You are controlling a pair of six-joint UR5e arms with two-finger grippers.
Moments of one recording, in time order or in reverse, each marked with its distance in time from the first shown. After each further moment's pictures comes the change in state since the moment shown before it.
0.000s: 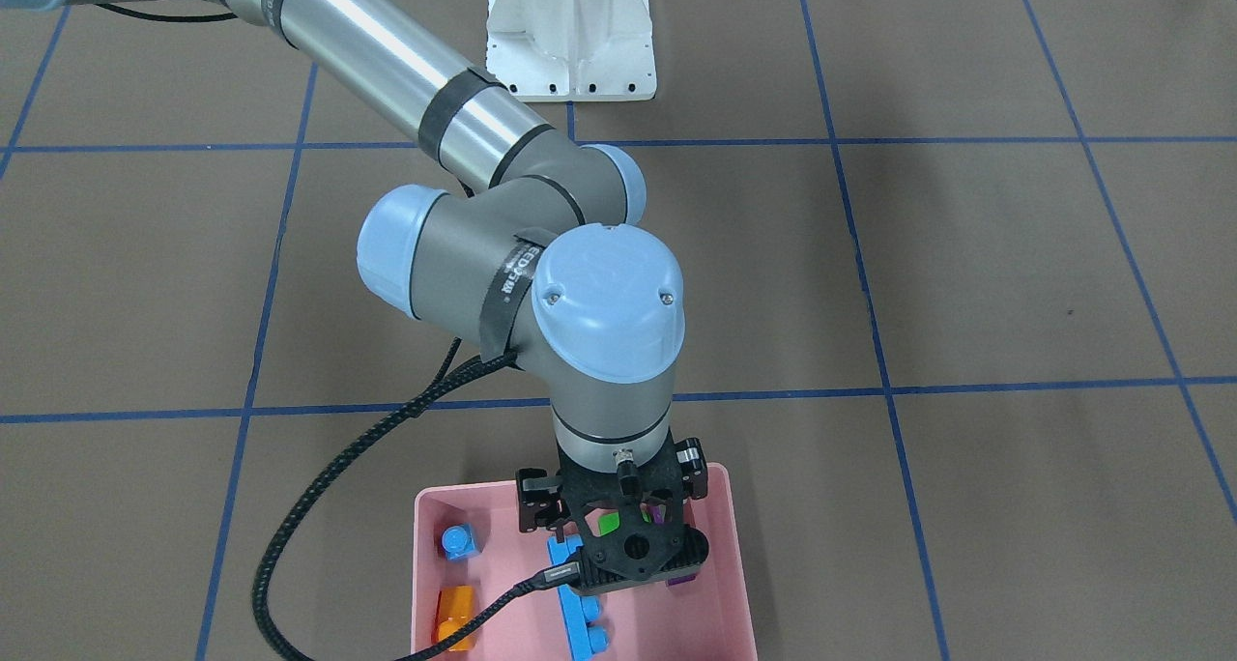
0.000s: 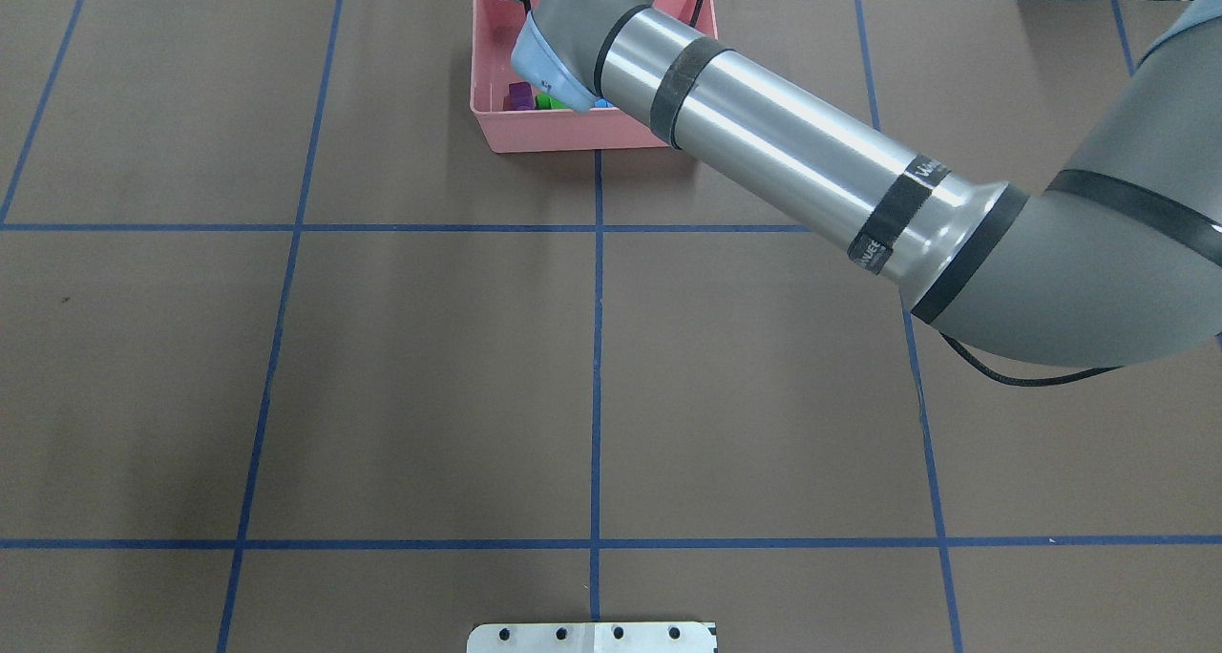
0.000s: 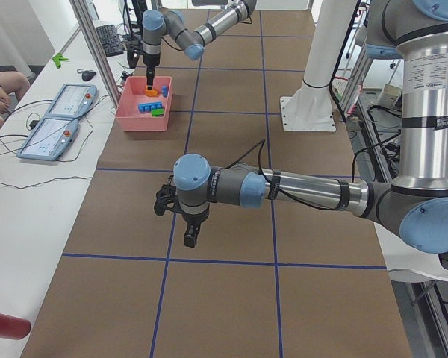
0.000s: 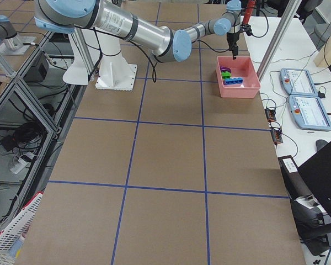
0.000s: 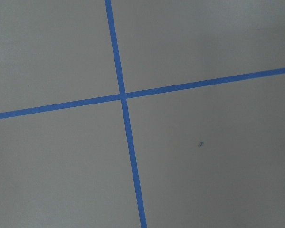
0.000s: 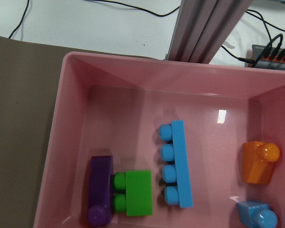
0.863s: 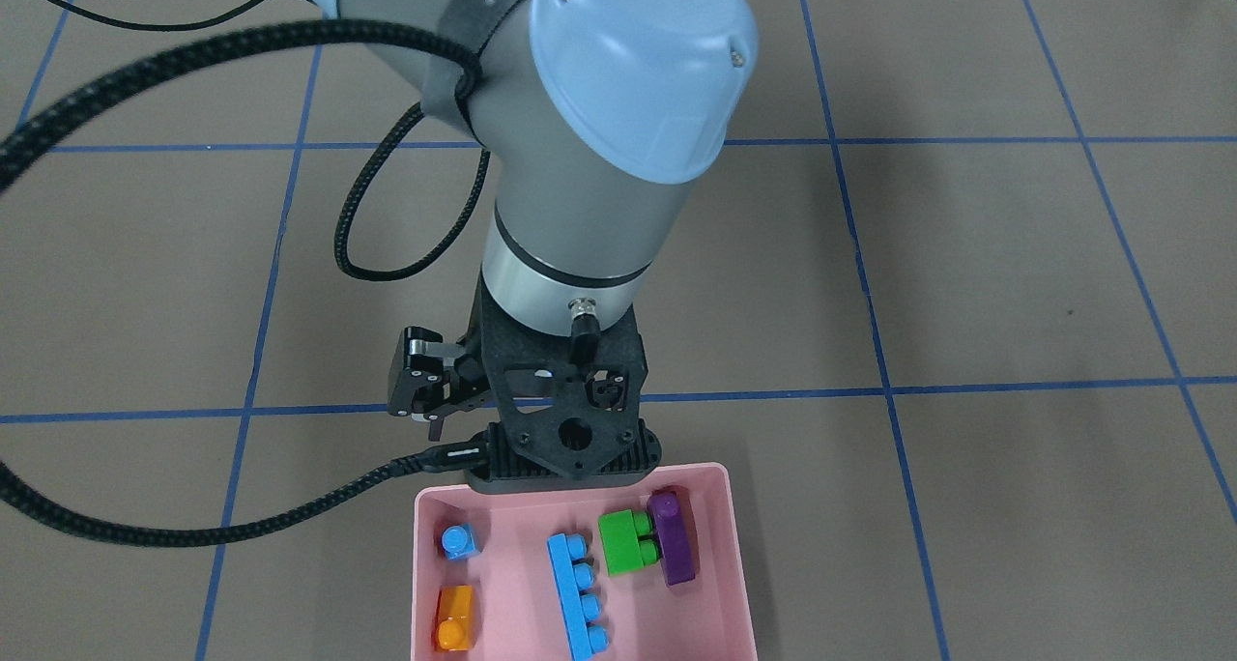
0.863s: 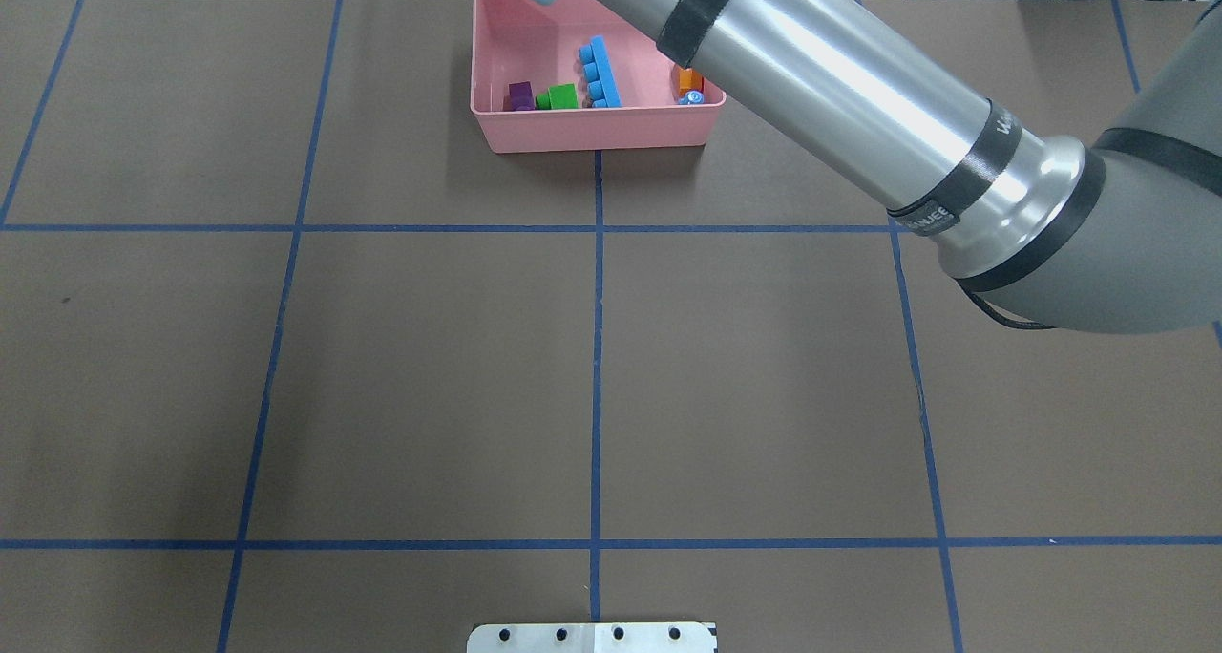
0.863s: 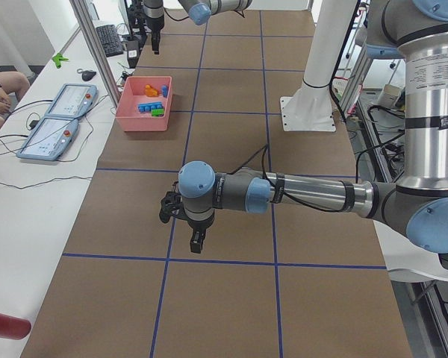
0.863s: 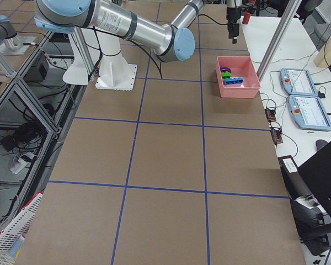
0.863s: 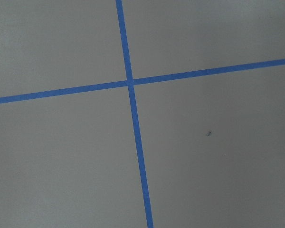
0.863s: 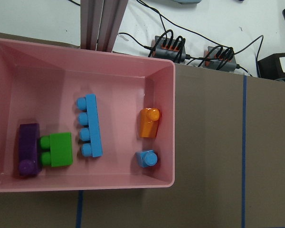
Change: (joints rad) left arm -0.003 0.032 0.001 0.000 -0.001 0.003; right arm 0.060 -0.001 0.323 -0.589 -0.110 -0.127
